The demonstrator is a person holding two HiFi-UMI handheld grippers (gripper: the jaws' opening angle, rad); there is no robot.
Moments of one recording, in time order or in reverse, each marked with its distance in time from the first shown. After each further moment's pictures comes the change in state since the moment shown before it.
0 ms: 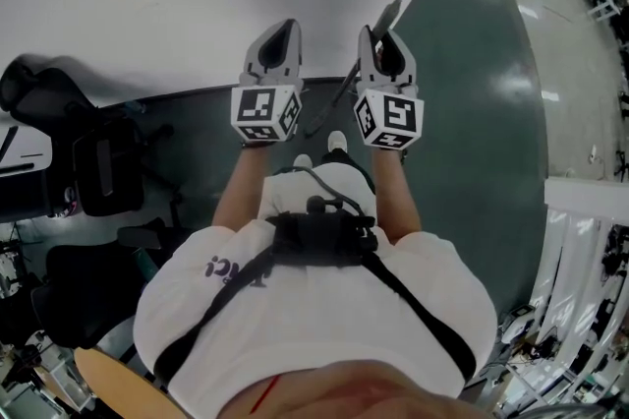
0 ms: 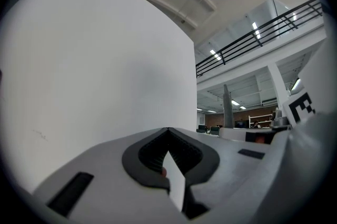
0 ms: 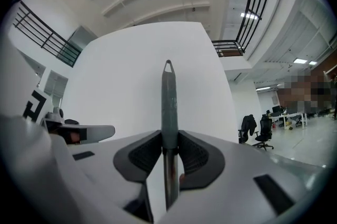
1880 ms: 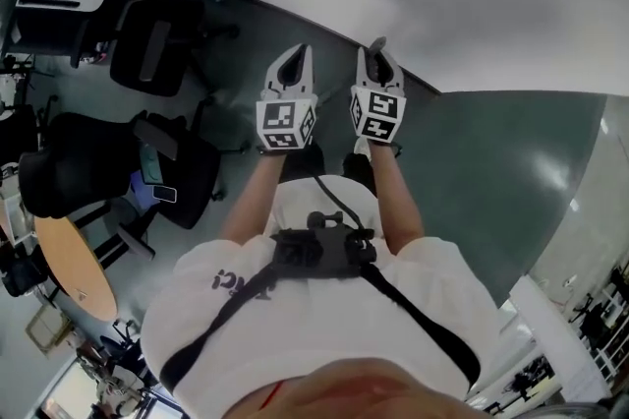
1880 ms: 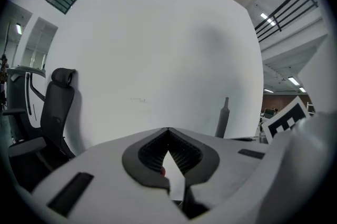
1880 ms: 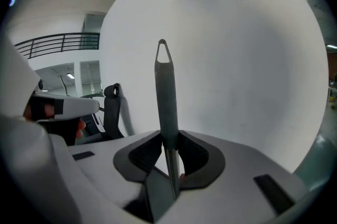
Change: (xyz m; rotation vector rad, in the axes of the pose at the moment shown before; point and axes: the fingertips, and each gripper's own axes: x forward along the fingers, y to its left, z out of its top) left arm -0.172 0.224 -0.145 -0.074 0.255 0.595; right arm 0.086 0.245 -0.270 0.034 0.517 0.424
